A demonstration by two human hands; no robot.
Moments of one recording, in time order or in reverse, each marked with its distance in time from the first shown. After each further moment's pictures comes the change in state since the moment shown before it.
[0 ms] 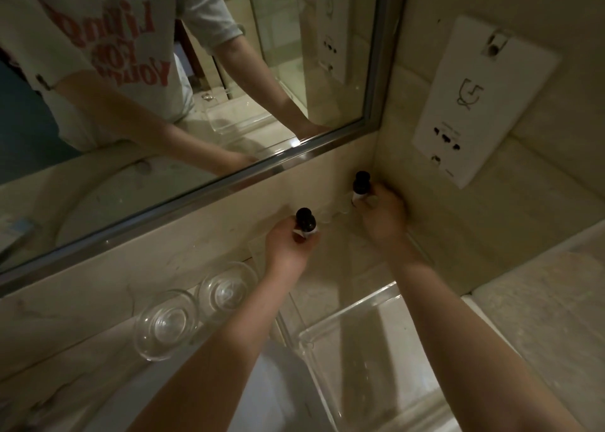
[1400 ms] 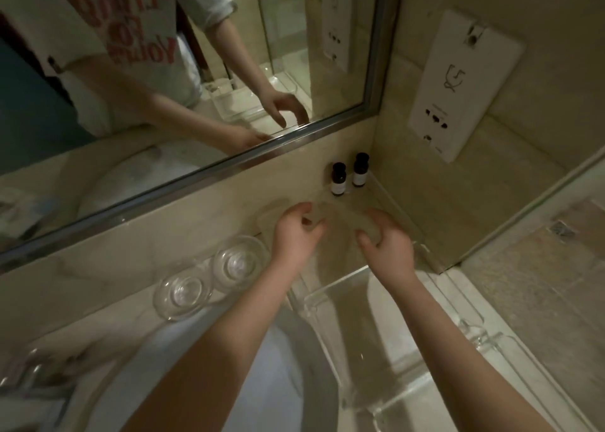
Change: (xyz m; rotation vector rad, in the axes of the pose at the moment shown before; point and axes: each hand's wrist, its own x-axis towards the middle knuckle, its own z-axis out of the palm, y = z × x) left_hand -0.036 0.003 -0.015 0.020 -0.047 0.068; right_hand -0.122 0.008 -0.037 -0.001 -0.066 -0.169
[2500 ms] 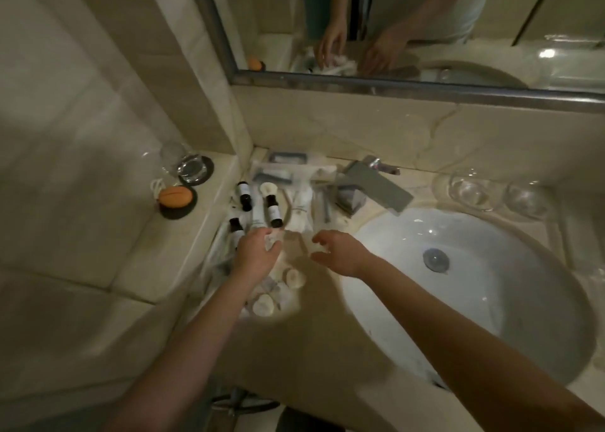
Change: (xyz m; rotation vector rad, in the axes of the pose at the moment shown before) left_hand -0.379 -0.316 -0.386 0.166 0.338 -0.667; right_hand -0.355 -0.280 0.293 -0.338 -1.128 -0.653
